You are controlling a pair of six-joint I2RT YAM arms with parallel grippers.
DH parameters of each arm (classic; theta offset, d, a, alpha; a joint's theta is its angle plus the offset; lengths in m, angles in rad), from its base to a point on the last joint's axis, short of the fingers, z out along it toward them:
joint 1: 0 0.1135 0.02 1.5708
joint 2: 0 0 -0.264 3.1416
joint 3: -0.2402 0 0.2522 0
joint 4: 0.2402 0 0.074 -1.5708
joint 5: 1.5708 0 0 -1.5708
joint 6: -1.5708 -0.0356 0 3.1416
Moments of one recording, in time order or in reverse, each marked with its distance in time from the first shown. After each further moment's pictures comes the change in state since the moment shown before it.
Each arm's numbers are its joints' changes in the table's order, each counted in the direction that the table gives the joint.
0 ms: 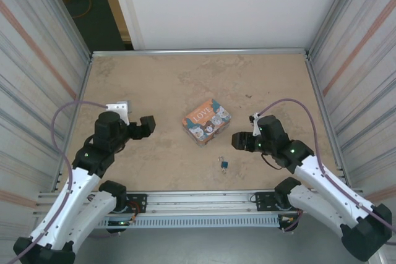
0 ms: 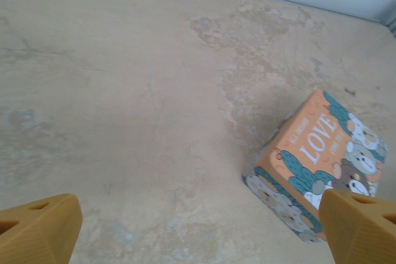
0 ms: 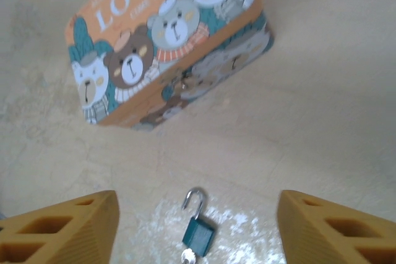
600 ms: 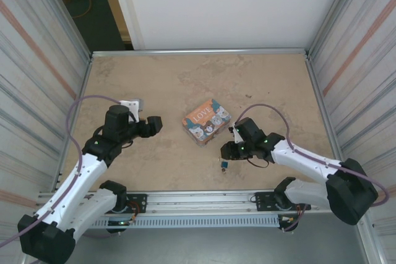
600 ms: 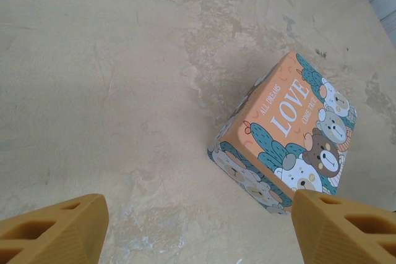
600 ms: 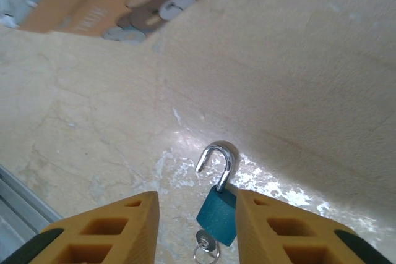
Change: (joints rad) left arm -0.013 -0.175 -0.002 -0.080 0.183 0.027; right arm 0.129 -0.377 0.019 -0.129 -0.158 -0.033
